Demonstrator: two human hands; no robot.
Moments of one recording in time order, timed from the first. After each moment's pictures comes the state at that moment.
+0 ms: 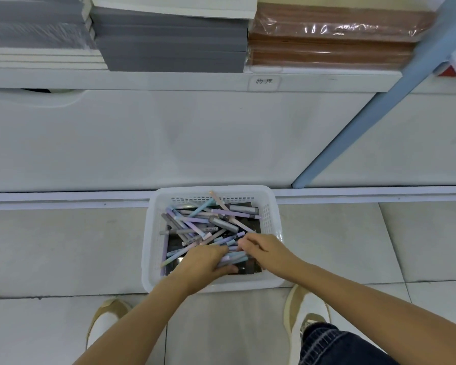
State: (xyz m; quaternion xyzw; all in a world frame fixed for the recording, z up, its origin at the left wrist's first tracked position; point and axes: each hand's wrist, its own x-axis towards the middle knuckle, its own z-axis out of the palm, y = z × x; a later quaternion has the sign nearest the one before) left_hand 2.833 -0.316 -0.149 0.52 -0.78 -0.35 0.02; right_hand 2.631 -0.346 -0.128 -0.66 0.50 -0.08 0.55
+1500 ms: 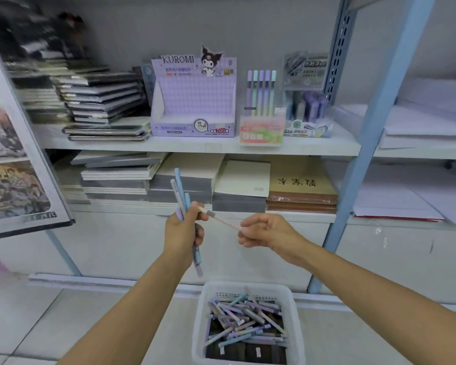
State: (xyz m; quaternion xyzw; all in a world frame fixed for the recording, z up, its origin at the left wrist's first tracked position) left_hand 2.895 -0.308 0.186 0.53 -0.30 -0.43 0.66; right_hand 2.698 -0.362 0.173 -0.57 0.31 -0.35 0.68
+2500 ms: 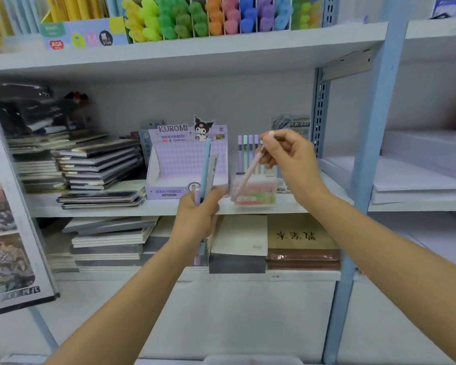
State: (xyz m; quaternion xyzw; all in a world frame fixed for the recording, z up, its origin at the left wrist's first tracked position) left_hand 2.876 -0.362 0.326 0.47 -0.50 -0.37 0.63; right_hand 2.697 -0.425 0.382 -0.65 0.23 -0.65 0.31
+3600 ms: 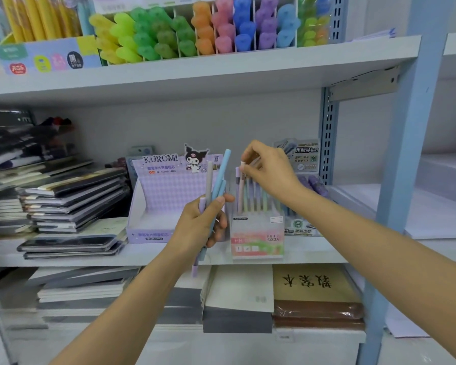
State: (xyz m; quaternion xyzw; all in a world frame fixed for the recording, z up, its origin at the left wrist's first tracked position) left_hand 2.886 -0.457 0.357 0.43 -0.59 -0.36 0.58; right_hand 2.723 -0.552 0.419 -0.79 0.35 -0.50 0.04
